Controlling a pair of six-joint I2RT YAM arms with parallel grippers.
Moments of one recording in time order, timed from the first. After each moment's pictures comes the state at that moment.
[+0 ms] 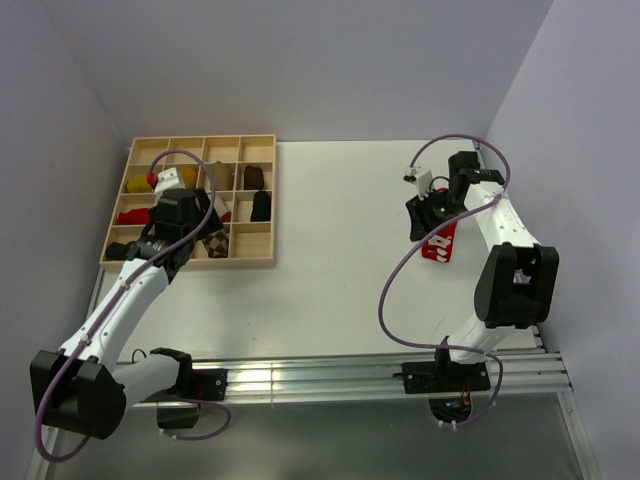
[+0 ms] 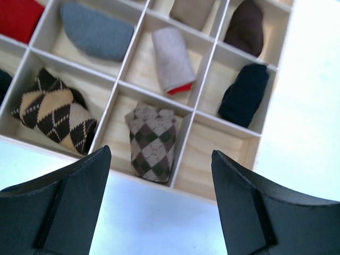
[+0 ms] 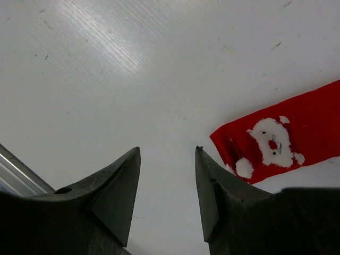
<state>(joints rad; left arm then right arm) -0.24 1.11 0.87 -0.36 -0.34 -0.51 -0.08 1.63 1.33 -1.00 -0.51 -0.68</state>
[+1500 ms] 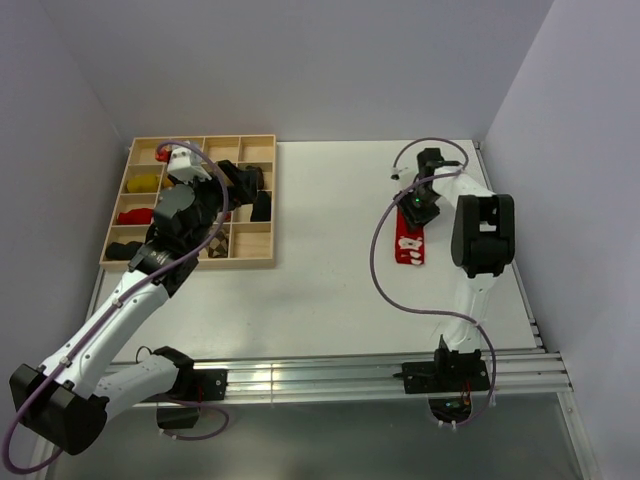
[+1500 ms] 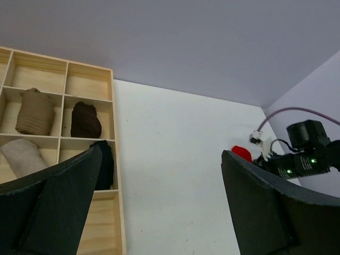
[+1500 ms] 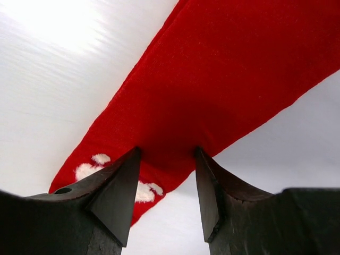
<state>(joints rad) -0.48 1.02 0.94 0.07 -0.25 -0.46 -0.01 2.08 1.54 -0.81 -0.14 -0.48</state>
